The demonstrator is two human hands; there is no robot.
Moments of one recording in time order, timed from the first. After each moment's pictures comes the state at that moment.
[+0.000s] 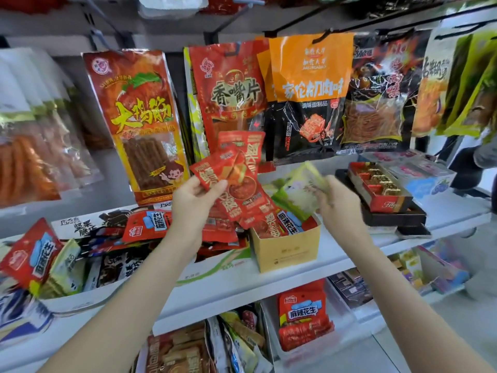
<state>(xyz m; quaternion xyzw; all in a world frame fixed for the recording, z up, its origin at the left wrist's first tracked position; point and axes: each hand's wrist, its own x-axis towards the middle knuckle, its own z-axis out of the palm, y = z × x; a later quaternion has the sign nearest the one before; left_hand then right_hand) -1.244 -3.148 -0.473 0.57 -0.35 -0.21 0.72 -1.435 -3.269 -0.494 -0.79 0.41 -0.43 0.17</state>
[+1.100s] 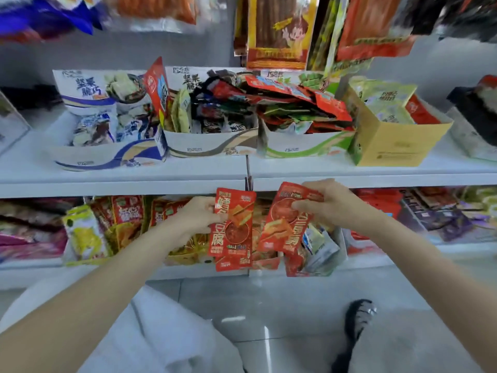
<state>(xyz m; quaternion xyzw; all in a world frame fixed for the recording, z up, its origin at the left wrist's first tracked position) -1.165 -2.920 -0.653 0.76 -0.25 -0.44 0.42 -1.354 -3.083 -0.596 -0.89 0.21 -0.04 0.40</state>
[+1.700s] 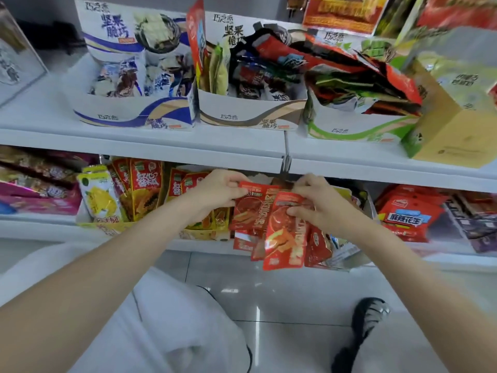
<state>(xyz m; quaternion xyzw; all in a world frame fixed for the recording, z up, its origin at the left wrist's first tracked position) -1.145 -2.911 -0.668 0.74 -0.26 -0.43 0.45 -1.302 -3.055 -0.652 -0.94 0.15 0.02 0.29</state>
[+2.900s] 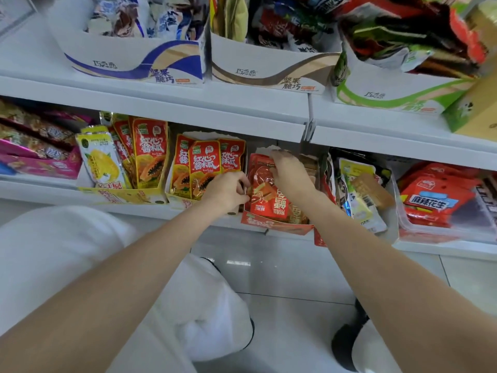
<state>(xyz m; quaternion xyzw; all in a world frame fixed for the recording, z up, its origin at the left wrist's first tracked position) -1.149 -2.911 -0.761 0.87 -0.34 -0.26 0.25 -1.219 -3.044 -0.748 -0.96 0.21 -0.03 0.16</state>
